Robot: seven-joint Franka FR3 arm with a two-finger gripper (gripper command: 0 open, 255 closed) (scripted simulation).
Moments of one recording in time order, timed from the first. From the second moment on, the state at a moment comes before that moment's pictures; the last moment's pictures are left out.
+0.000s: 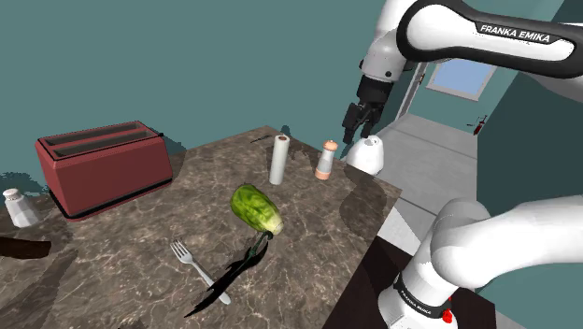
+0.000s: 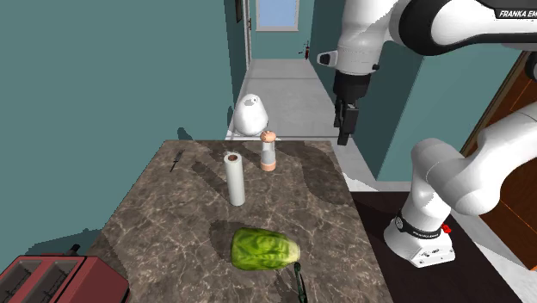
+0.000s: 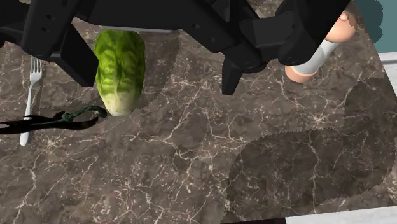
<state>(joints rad) -0.02 -0.77 -0.07 -2.34 -0.01 1.58 0.08</state>
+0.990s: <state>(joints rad) -0.08 -0.46 -0.26 -2.29 -0.11 1.89 -0.12</state>
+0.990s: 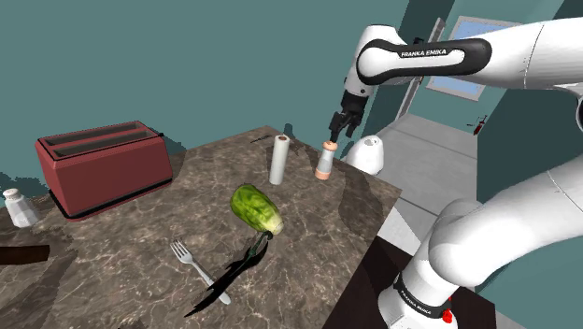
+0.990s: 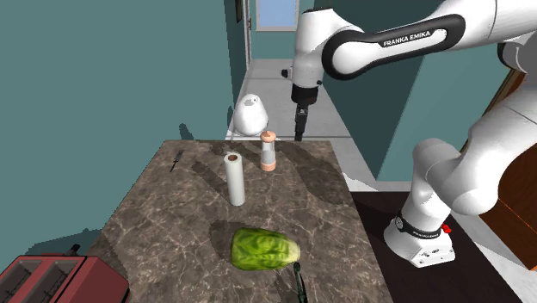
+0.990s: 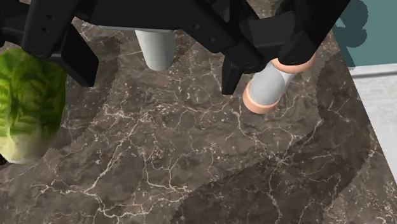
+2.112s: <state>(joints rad) -0.14 0.13 -0.45 -1.93 0.08 2.14 -0.45</state>
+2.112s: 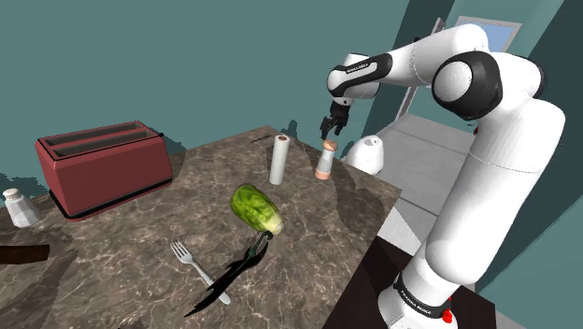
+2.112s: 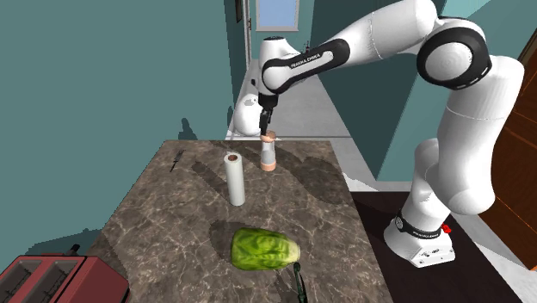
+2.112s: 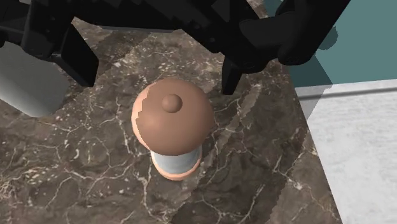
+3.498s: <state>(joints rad) -0.16 0.22 -0.45 -1.93 0.13 2.23 -0.49</state>
